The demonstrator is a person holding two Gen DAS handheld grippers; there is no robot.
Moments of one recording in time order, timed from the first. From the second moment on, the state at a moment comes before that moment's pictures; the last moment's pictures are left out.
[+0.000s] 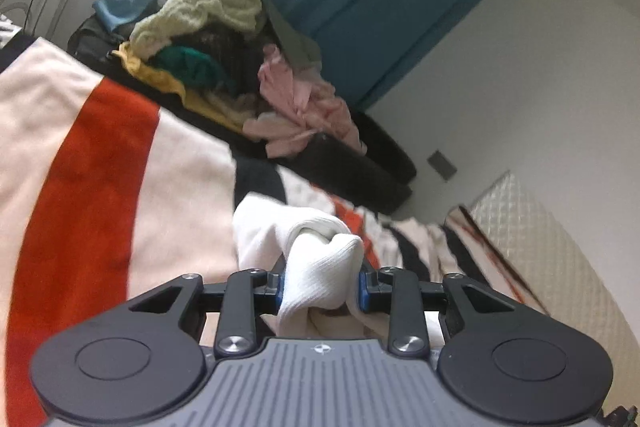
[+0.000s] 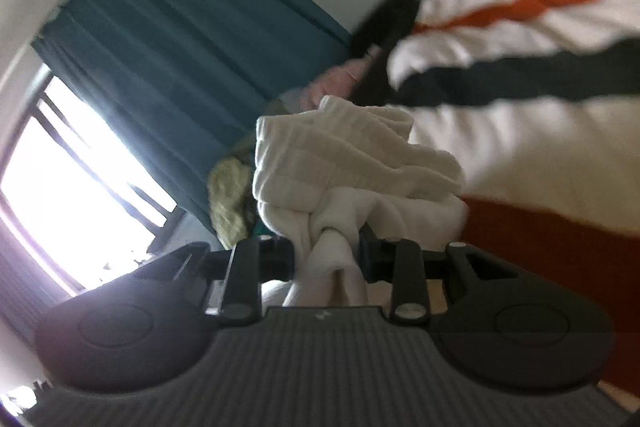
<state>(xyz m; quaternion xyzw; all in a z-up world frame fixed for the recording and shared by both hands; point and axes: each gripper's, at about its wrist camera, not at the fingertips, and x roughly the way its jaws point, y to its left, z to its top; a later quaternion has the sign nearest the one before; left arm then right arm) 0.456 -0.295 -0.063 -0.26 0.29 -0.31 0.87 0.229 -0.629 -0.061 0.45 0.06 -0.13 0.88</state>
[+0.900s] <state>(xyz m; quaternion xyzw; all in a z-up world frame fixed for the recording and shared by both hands) 0.256 -0.241 0.079 0.00 0.25 -0.30 0.92 0.102 -0.524 0.095 0.31 0.22 -0.16 0.91</state>
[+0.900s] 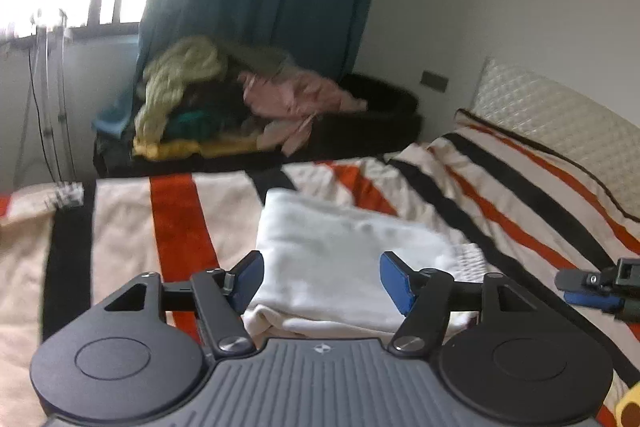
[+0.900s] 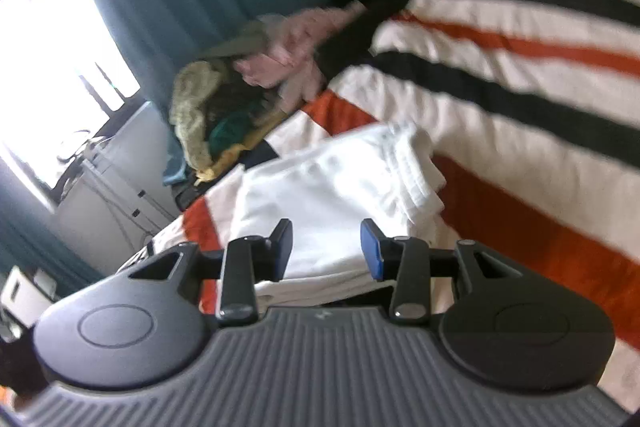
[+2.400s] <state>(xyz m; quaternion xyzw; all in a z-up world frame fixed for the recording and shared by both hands) 0.052 -0.114 0.027 0.04 0.17 -0.26 0.95 -0.008 -0.364 0.025 0.10 0.14 -0.18 0.97</state>
